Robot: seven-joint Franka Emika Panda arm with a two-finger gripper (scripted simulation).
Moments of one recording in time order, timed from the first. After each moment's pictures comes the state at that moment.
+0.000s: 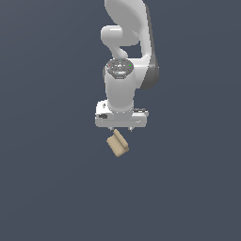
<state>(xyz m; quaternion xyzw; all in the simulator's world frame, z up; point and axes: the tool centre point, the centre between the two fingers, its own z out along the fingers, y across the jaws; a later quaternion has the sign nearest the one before) -0.002 0.002 0.163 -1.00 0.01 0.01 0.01</state>
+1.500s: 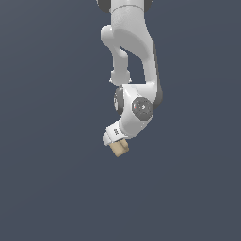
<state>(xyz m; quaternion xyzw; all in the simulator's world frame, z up) -0.011 0.004 0.081 -0.96 -0.24 0.14 -0.08</state>
